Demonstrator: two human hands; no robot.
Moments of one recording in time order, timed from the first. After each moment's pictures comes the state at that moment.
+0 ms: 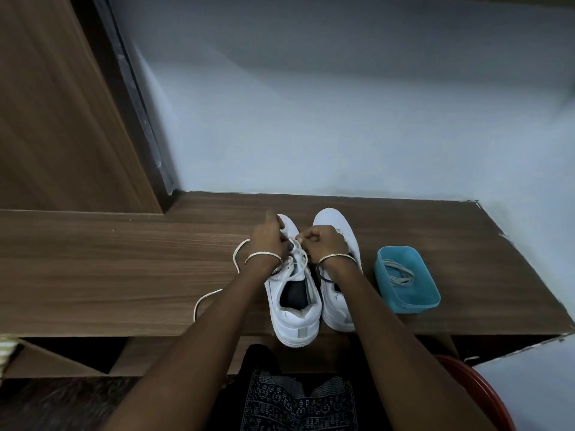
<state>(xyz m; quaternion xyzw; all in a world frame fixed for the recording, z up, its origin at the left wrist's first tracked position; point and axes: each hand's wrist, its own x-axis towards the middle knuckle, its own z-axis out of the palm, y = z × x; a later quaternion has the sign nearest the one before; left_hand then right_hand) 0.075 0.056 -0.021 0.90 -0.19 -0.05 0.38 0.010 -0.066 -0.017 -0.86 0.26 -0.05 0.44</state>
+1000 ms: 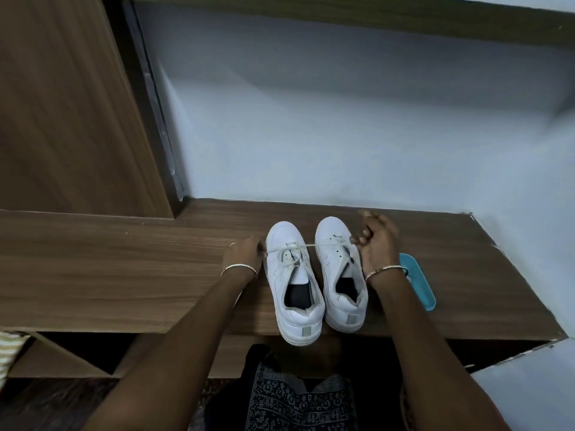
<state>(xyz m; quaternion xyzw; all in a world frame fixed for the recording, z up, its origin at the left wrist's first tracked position) 0.098 0.116 -0.053 0.94 -0.18 -0.06 0.27 -0.034 -0.094 0.039 -0.48 0.26 -0.31 0.78</state>
